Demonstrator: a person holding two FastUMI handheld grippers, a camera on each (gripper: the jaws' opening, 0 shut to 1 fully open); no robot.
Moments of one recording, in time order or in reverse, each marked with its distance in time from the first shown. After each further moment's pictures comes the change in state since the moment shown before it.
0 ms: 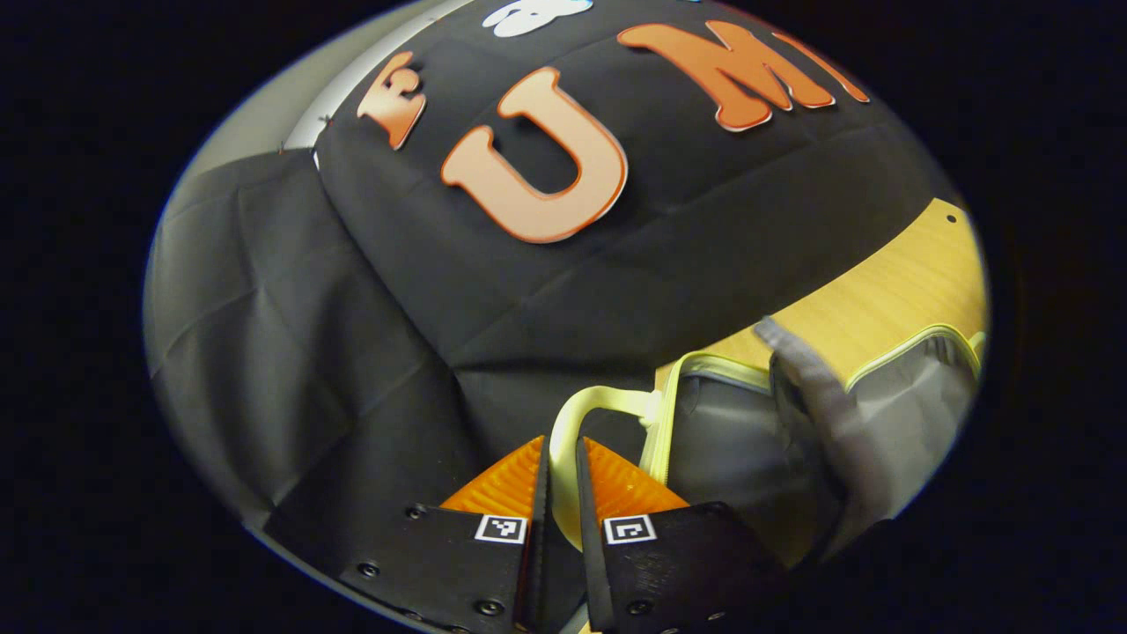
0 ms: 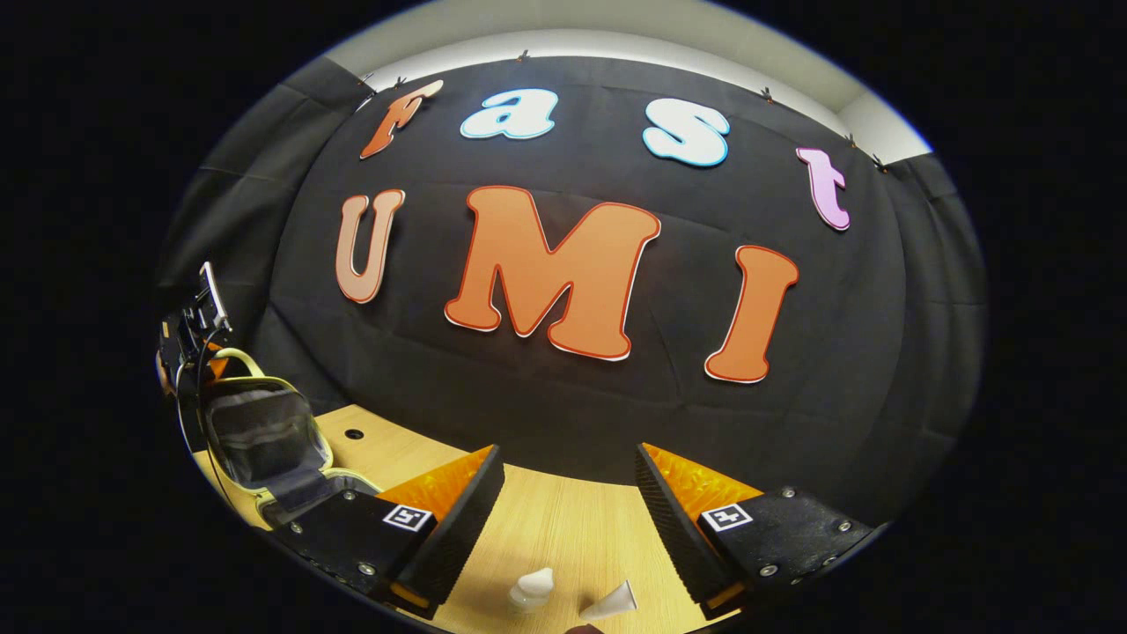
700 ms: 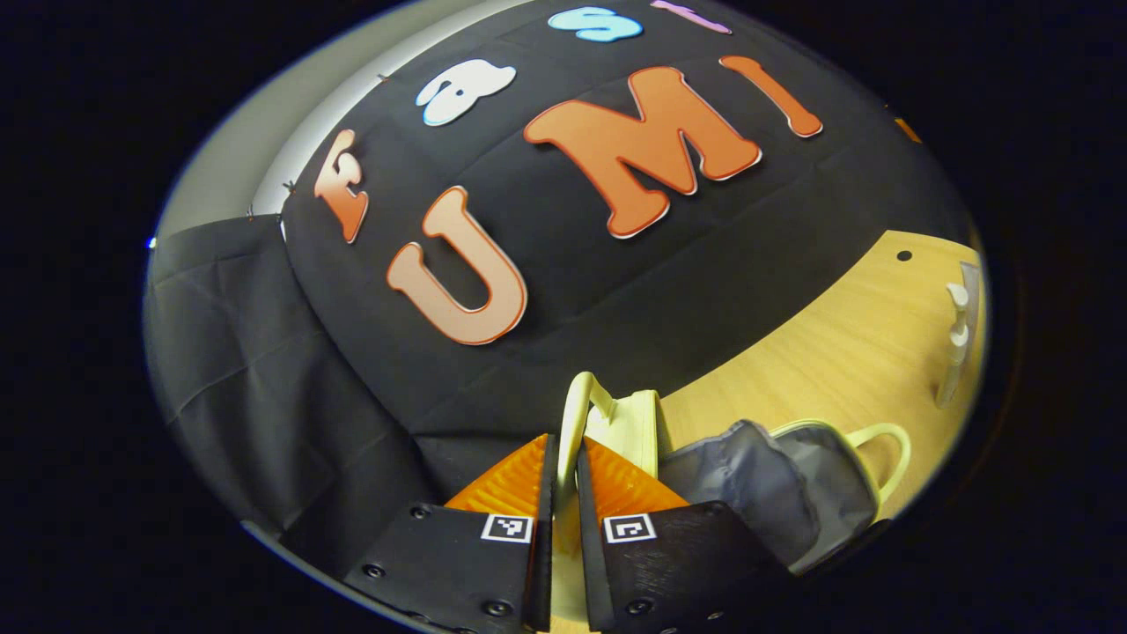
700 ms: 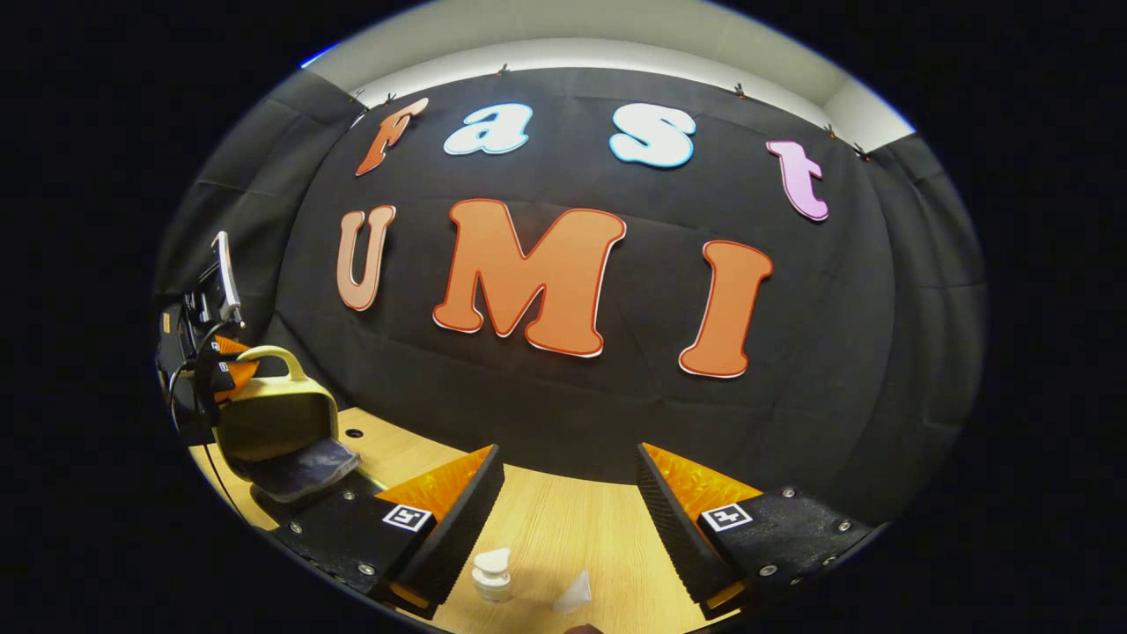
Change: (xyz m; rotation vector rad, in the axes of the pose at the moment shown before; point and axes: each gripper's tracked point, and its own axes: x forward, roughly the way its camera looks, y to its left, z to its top) left arm -0.132 -0.124 0.121 0.075 -0.207 -0.083; right arm -0.025 -0.048 -0.013 0.033 -0.041 0.031
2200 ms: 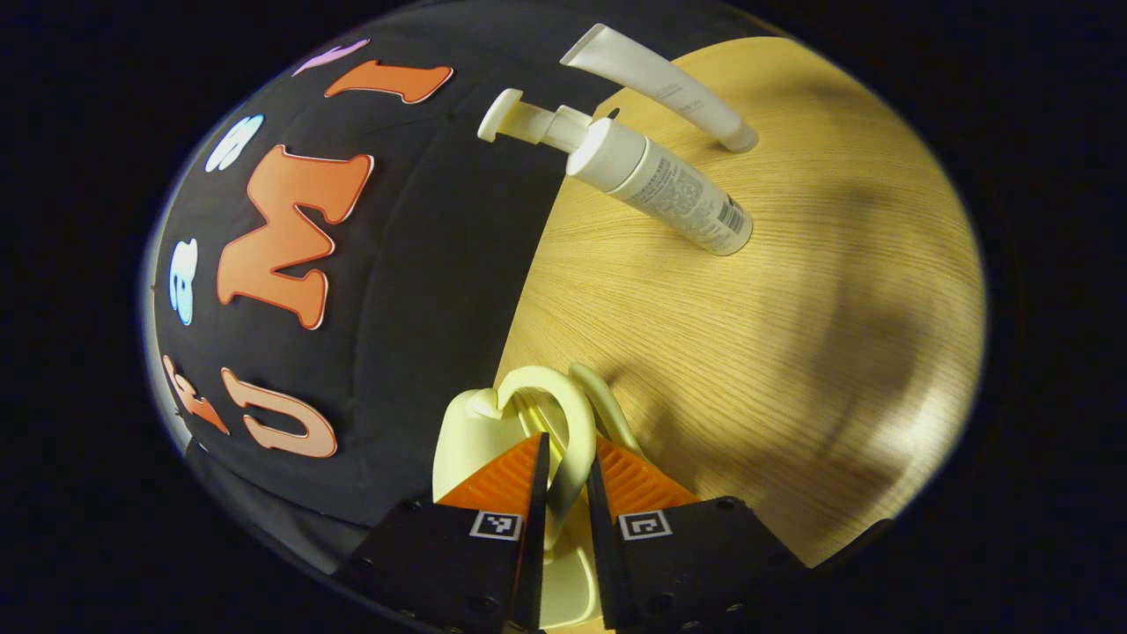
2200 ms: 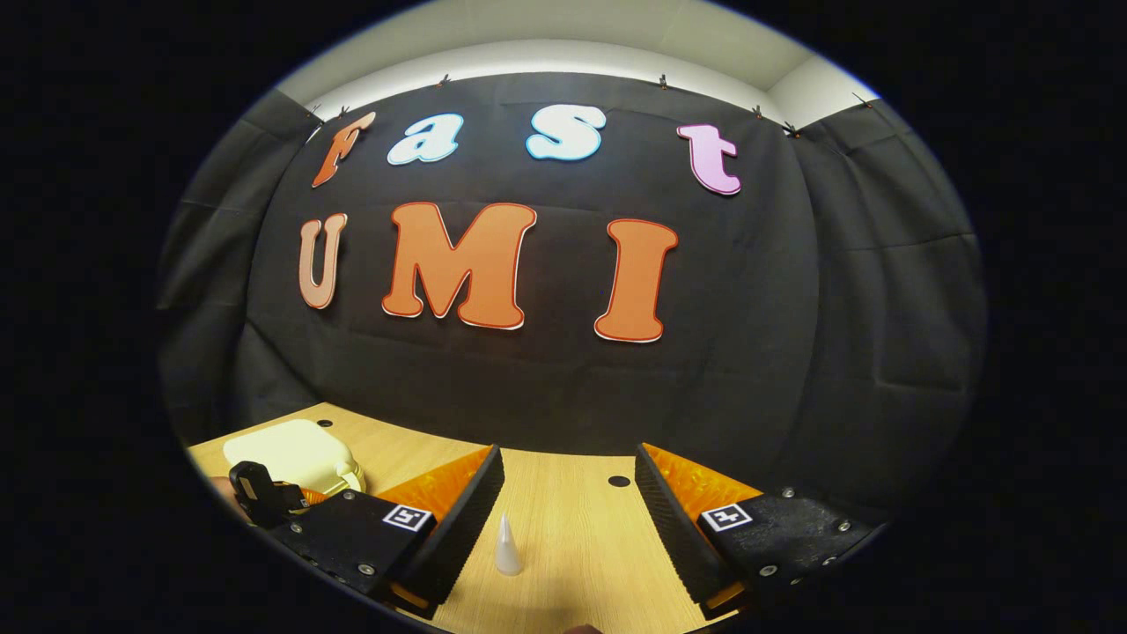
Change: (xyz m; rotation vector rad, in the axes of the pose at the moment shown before) left arm -0.042 -0.245 -0.041 0.697 0.032 -0.404; right arm -0.088 -0.105 -0.051 0.082 0.033 -0.138
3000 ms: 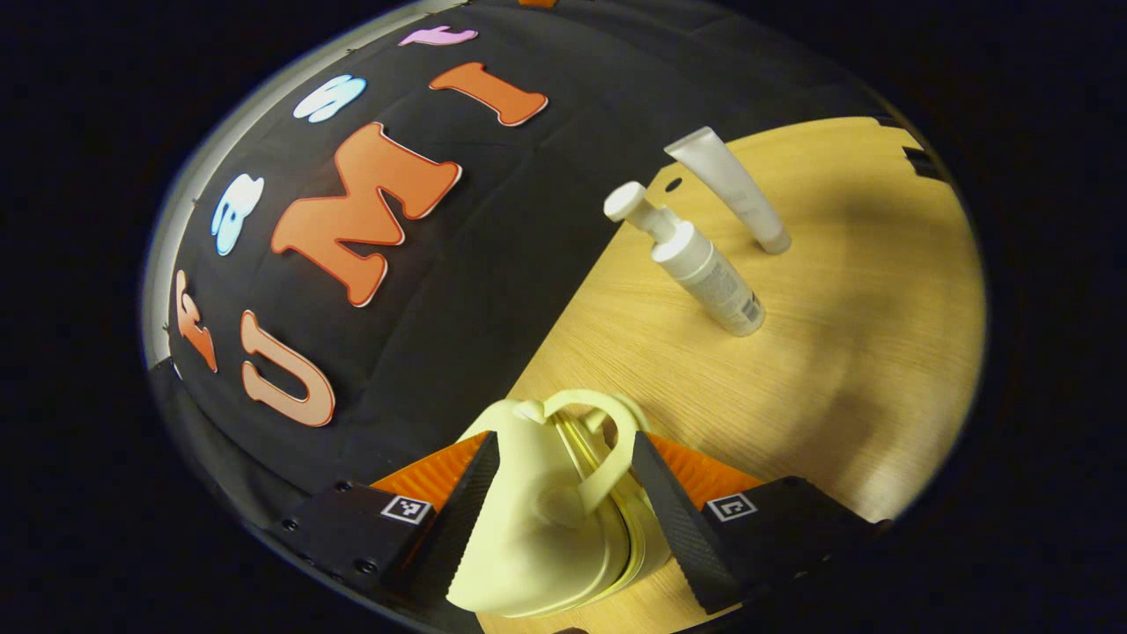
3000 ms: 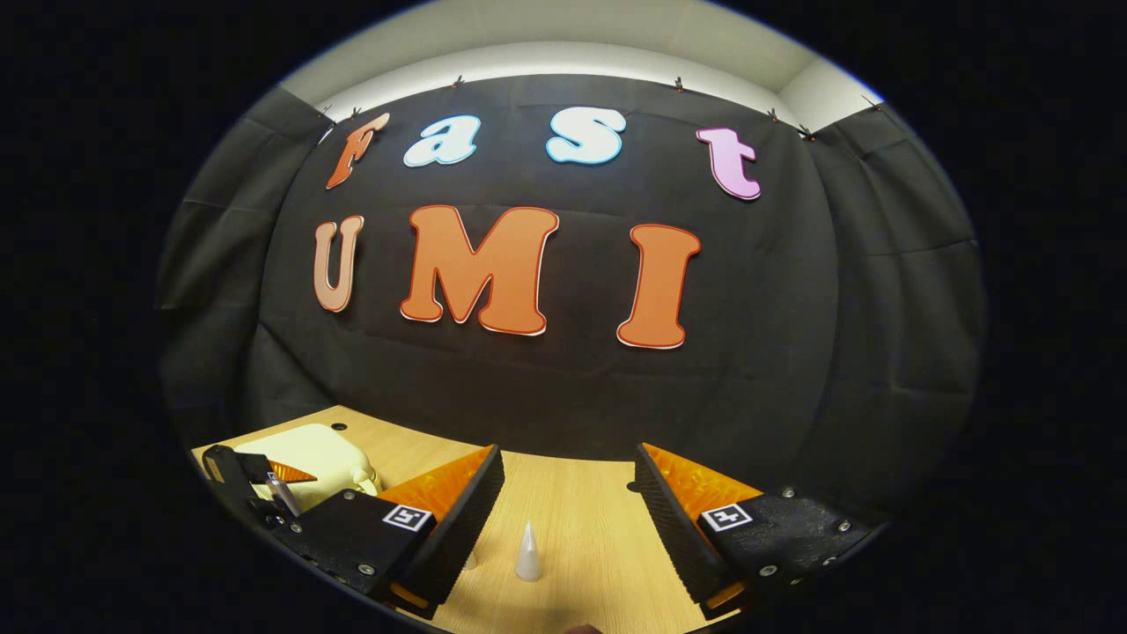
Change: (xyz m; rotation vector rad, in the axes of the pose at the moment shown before) left arm -0.046 0.031 0.003 -0.213 -0.160 0.028; right arm 0.004 0.024 0.008 -0.004 -0.015 0.041
